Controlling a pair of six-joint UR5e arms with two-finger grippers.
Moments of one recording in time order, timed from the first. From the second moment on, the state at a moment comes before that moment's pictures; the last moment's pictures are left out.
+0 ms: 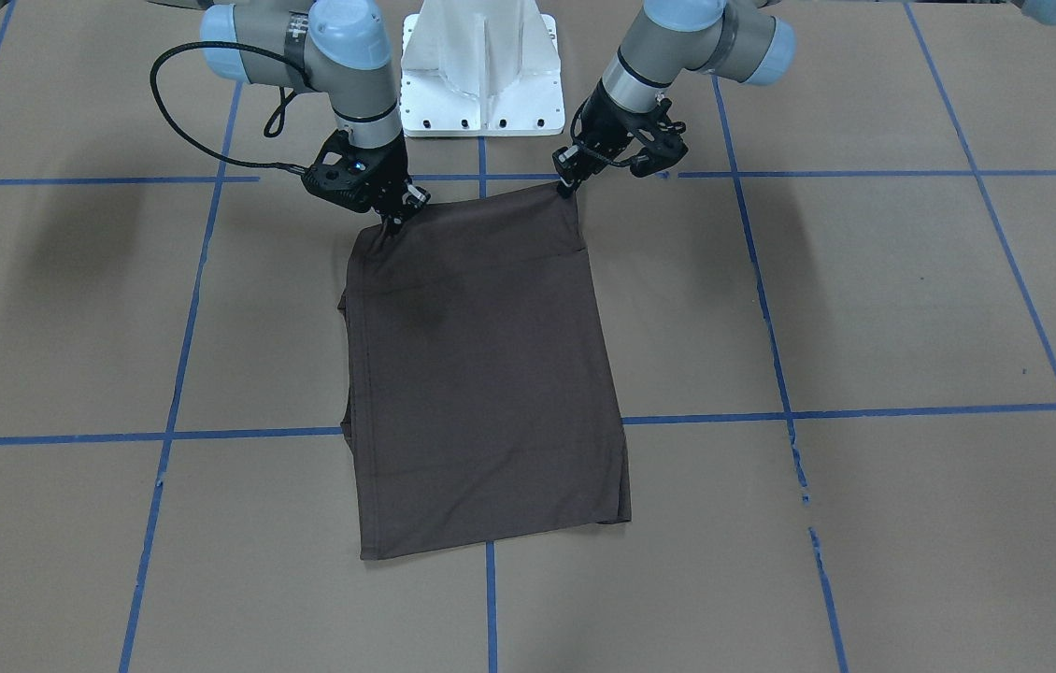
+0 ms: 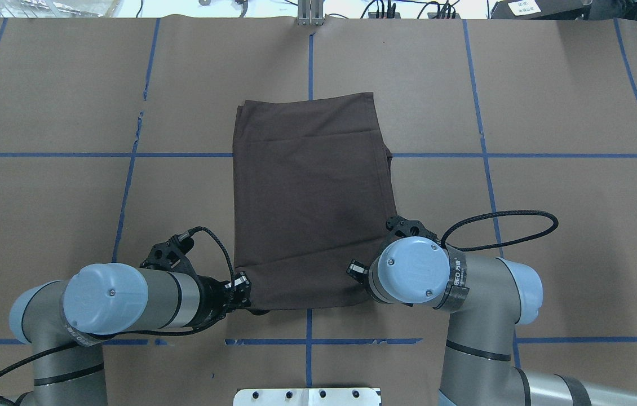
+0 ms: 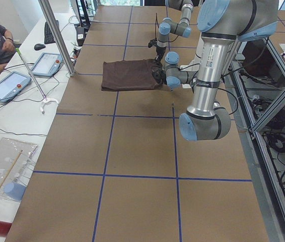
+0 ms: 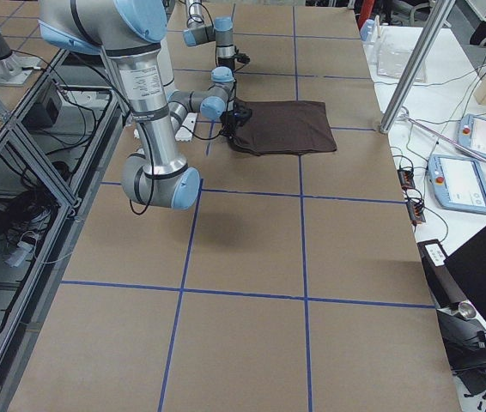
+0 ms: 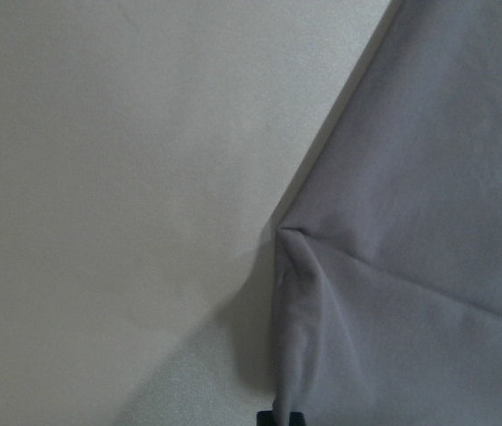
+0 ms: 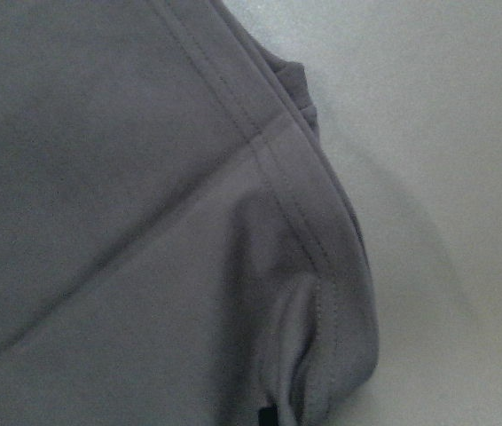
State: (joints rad) left arm -0.27 -1.86 -1.93 -2.08 -1.71 -2.04; right arm 0.30 -1.13 1.87 -1.53 1.69 1.86
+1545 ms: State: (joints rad) left arm -0.36 -1.95 -2.08 -1.79 -1.72 -2.04; right arm 0.44 -1.09 1.89 -1.40 1.76 1.79
